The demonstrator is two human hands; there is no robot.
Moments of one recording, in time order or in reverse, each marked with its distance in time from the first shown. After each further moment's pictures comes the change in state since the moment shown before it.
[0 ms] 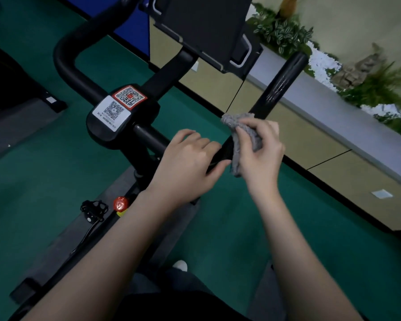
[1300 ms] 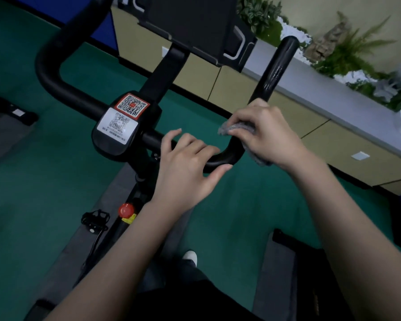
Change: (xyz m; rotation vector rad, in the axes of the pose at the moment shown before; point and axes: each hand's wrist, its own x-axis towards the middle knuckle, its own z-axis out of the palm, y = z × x) left_hand -0.020 -0.033 0.007 -0.156 0.219 0.037; right_hand 0.039 -0.041 -0.012 -0.459 -0.696 -0.037
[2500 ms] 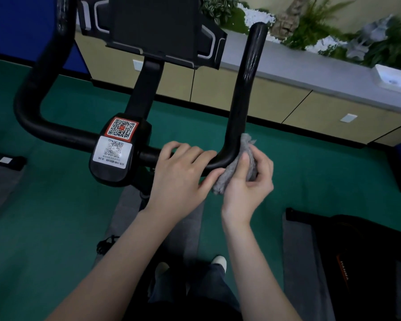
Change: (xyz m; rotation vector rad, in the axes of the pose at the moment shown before) left_hand 0.005 -0.028 -0.012 0.068 -0.114 0.314; right_hand -0.038 -0.073 0.121 0.794 1.377 0.751
